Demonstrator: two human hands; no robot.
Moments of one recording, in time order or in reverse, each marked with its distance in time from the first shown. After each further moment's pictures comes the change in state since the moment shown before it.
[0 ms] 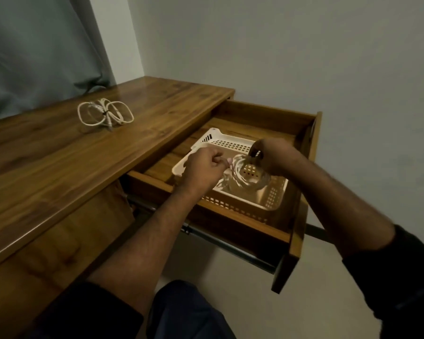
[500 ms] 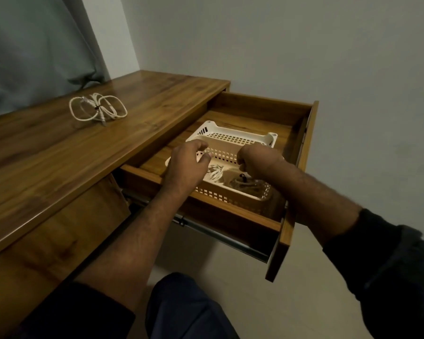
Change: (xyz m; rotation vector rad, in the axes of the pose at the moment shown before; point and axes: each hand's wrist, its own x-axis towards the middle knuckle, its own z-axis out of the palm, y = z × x) left_hand -0.011 -0.005 -0.007 0.256 0.175 0.074; right_hand 0.002 -0.004 0.032 -0.205 -0.086 -0.061
